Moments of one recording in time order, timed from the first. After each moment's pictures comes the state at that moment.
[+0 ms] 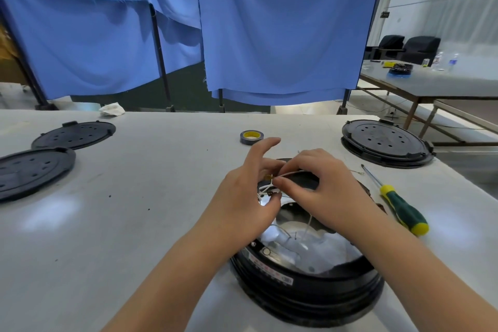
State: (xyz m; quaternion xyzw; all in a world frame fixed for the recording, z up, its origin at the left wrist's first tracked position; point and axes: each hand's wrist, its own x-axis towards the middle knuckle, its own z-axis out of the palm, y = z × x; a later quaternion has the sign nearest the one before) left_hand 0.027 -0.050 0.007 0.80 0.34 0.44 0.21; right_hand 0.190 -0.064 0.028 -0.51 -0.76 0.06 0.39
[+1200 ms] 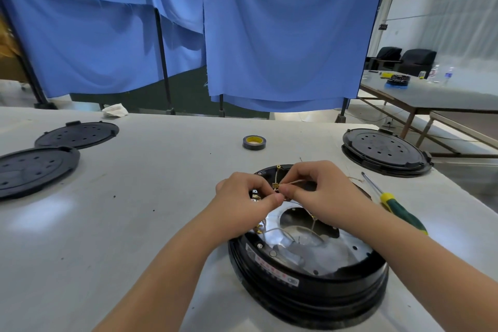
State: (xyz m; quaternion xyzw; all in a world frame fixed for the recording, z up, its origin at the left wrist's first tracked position) left_hand 0.017 -0.038 0.011 0.73 0.49 0.35 0.33; right_hand 0.186 -0.055 0.033 -0.54 -0.73 0.21 0.35
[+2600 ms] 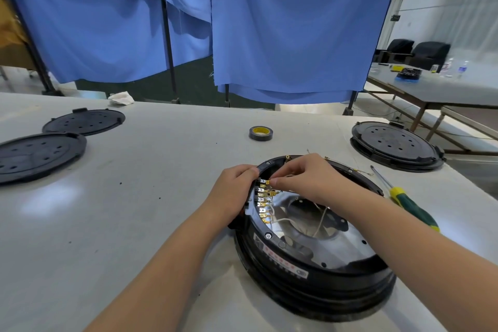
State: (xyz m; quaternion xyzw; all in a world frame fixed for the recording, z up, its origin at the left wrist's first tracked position) left_hand 0.010 -0.010 -0.015 0.61 0.47 0.45 0.45; right_hand 0.169 -0.026 0.025 -0.59 -0.66 0.34 0.31
